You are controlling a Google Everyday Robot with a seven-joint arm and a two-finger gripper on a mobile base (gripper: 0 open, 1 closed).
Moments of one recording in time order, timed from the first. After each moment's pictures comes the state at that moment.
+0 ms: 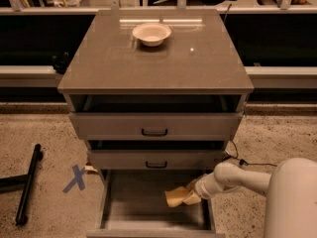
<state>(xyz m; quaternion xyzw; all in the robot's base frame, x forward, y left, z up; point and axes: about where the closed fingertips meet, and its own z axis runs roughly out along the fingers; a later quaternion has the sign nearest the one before) 0.543 -0.141 0.272 -0.56 0.77 0.18 0.22</state>
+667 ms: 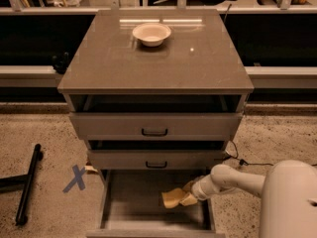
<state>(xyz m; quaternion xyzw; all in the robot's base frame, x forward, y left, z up) 0.545 -0.129 0.255 -0.57 0.77 0.19 0.23</state>
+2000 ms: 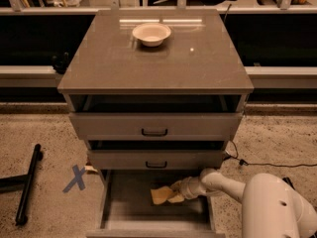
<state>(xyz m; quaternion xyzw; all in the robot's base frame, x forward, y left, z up) 0.586 -0.076 0.183 -0.55 0.75 0.23 0.29</state>
